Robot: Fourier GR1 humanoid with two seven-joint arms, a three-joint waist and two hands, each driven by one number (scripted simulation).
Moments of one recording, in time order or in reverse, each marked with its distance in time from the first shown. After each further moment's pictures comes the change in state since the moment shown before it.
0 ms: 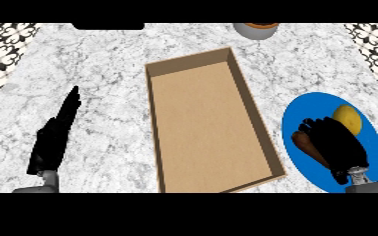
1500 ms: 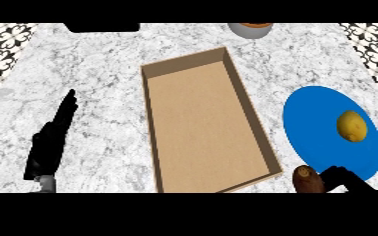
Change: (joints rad) left arm 0.031 -0.016 0.019 -0.026 -0.010 -0.002 0.004; right arm 0.541 0.443 0.040 -0.825 -0.226 -0.146 0.482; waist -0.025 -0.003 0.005
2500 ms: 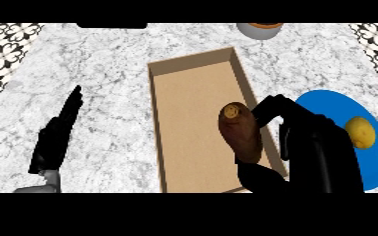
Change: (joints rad) left arm -0.035 -0.006 -0.006 0.023 -0.012 -0.024 -0.007; right arm -0.786 0.011 0.255 0.086 -0.121 0.154 0.573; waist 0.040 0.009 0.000
